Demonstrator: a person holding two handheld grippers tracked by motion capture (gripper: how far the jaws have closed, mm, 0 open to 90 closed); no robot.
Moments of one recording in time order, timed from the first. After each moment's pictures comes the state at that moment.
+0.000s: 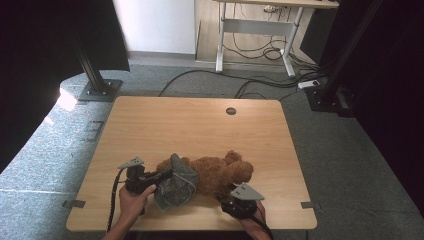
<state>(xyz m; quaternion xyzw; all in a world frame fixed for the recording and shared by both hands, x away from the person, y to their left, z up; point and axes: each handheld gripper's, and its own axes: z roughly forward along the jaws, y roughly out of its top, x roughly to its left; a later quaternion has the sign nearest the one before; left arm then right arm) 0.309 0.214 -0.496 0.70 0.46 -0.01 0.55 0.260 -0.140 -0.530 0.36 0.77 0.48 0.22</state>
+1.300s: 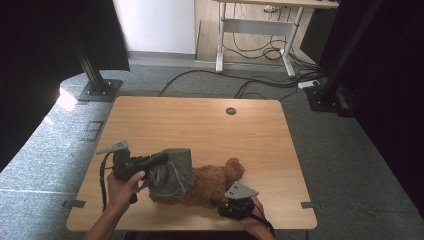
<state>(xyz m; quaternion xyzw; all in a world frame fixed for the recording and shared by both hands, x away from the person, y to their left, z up) 0.317 0.220 -0.409 0.67 0.40 -0.03 0.62 0.259 -0.126 -0.516 0.29 0.83 0.45 0.18</state>
